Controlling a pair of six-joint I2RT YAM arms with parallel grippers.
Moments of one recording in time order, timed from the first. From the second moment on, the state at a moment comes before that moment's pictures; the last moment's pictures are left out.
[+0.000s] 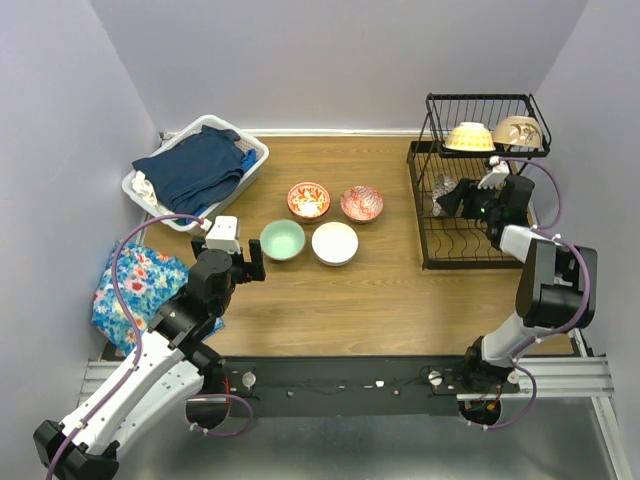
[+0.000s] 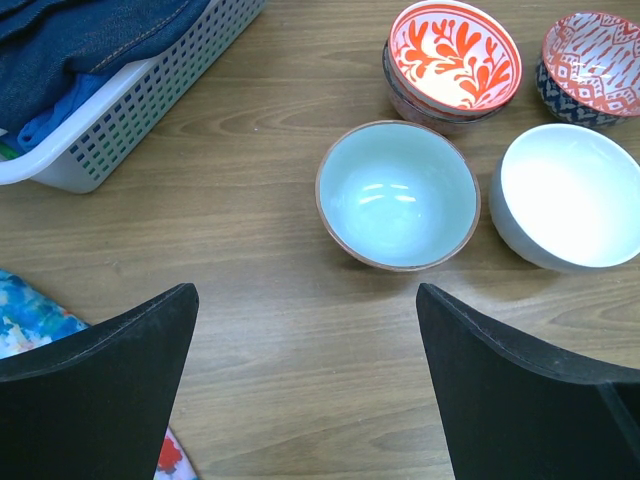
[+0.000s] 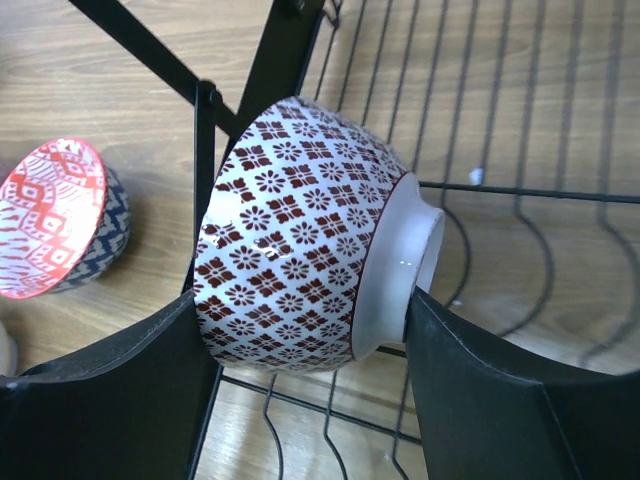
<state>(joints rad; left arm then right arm) -0.60 0.56 0.53 -0.35 -0.43 -0.25 -0.21 1.66 0.82 0.40 -0.59 0.10</state>
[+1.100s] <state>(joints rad) -0.59 0.84 0.62 -0.16 -0.19 -0.37 -0.20 1.18 0.64 0.27 -0.27 0.57</state>
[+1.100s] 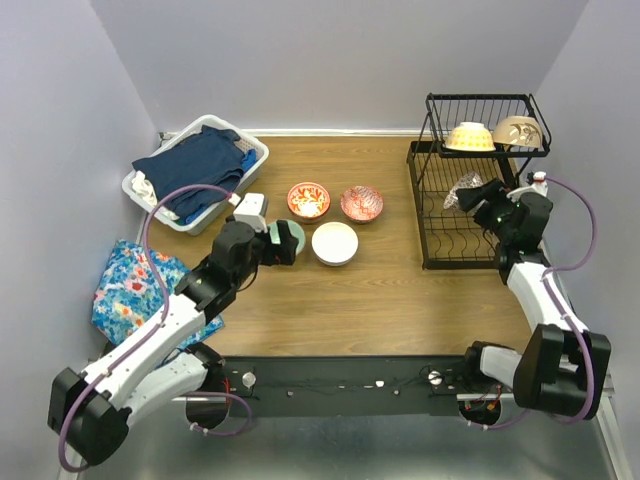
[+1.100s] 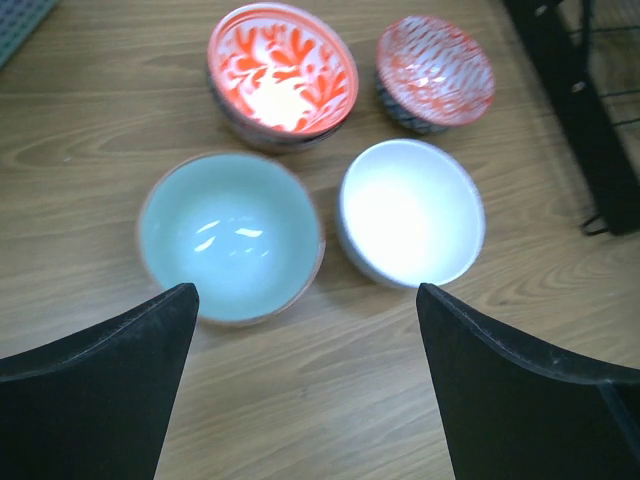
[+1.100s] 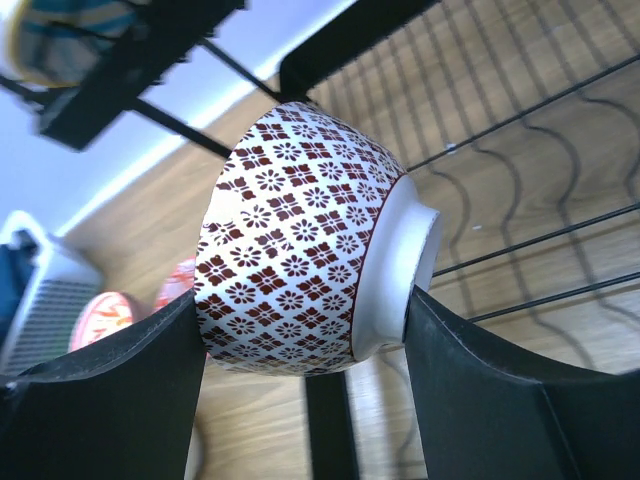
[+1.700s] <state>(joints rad) -0.68 1.37 0.95 0.17 0.06 -0.65 -0.01 1.06 0.56 0.42 -0.62 0.88</state>
